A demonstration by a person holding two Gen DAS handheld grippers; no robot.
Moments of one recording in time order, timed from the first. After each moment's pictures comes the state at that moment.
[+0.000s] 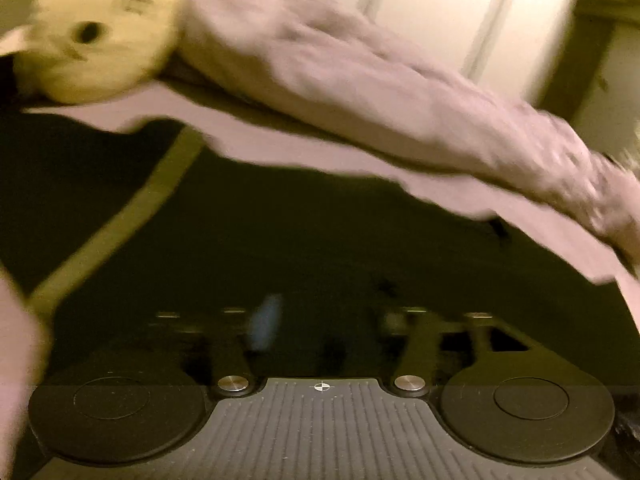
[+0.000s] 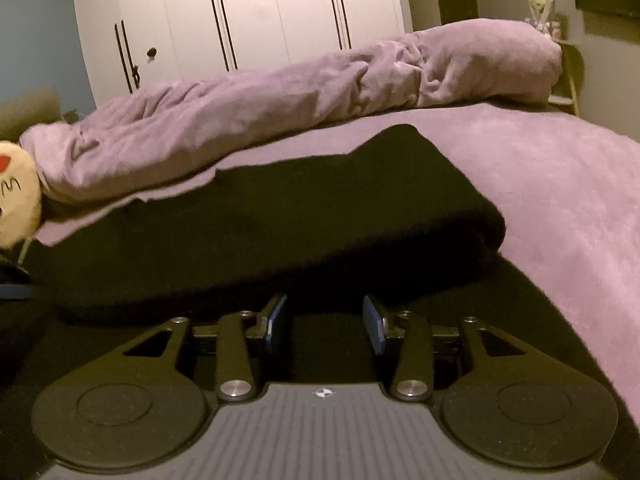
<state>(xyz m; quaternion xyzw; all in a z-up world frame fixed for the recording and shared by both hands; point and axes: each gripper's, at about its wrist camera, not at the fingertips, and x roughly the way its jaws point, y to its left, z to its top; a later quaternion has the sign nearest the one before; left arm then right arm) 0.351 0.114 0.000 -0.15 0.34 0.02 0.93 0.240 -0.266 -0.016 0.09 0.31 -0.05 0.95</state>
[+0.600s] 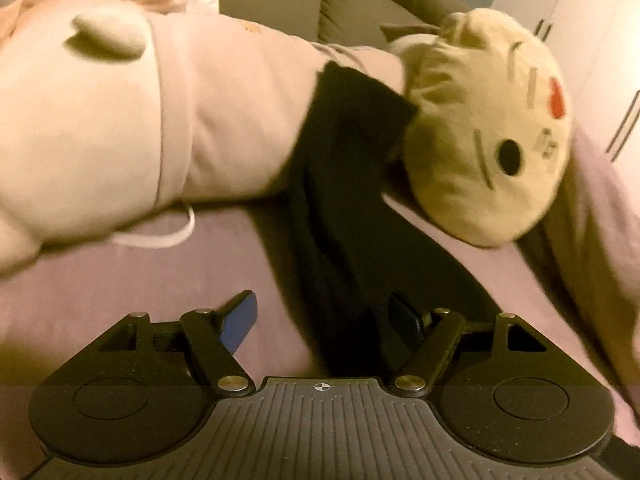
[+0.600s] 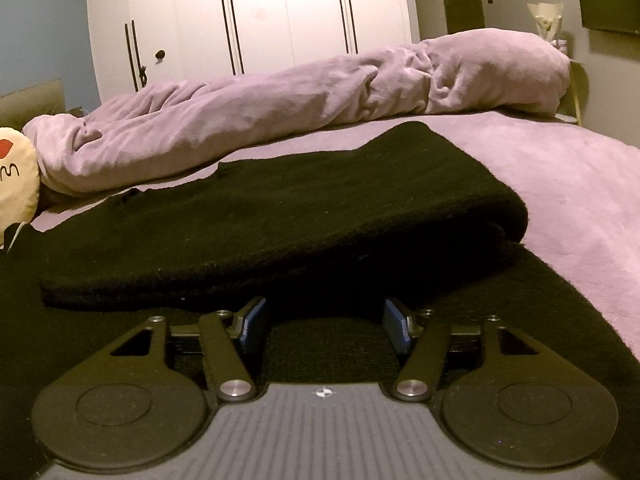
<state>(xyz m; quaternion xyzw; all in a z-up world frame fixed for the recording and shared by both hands) 0.366 0.422 -0.021 -0.29 0.26 0.32 0.87 0.245 -0.259 -0.037 0.08 0.29 -0.05 0.95</state>
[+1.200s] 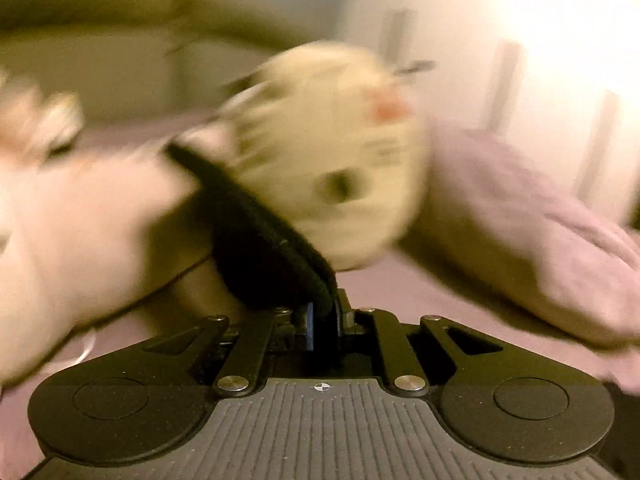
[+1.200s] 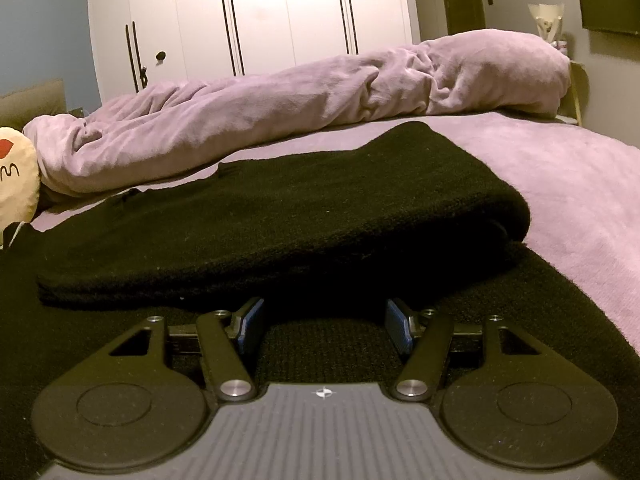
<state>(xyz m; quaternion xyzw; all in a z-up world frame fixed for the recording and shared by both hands) 0.376 0.338 0.050 -0.12 0.21 0.15 0.96 0.246 -0.258 -0.038 0.08 0.28 -0.05 0.95</state>
